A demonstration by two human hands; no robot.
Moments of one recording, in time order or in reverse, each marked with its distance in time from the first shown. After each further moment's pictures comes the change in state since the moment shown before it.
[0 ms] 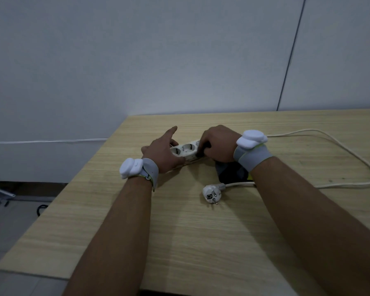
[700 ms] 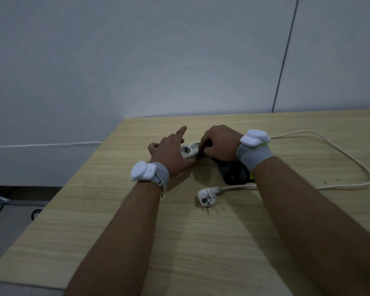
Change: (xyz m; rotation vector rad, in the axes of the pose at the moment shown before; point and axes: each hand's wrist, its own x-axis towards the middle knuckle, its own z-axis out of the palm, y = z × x) left_hand 0.006 0.028 0.020 0.122 0.071 0.112; right_hand -0.002 0.018 -0.004 0.082 0.049 0.040
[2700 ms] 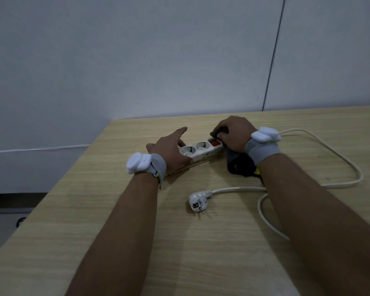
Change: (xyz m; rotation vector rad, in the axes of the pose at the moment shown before) left_hand 0.025 0.021 -0.002 -0.048 -0.187 -0.041; right_hand -0.004 0.062 -0.011 -0.030 0.234 0.231
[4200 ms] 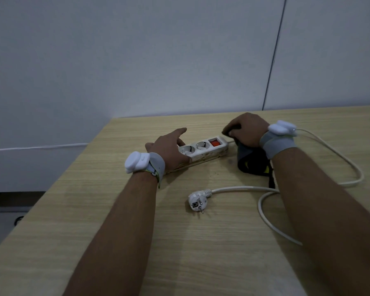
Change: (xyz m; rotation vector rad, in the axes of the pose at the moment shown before) left_hand -0.001 -0.002 -0.002 -0.031 -0.010 -0.002; right_hand -0.003 0.024 -0.017 0.033 -0.085 0.078
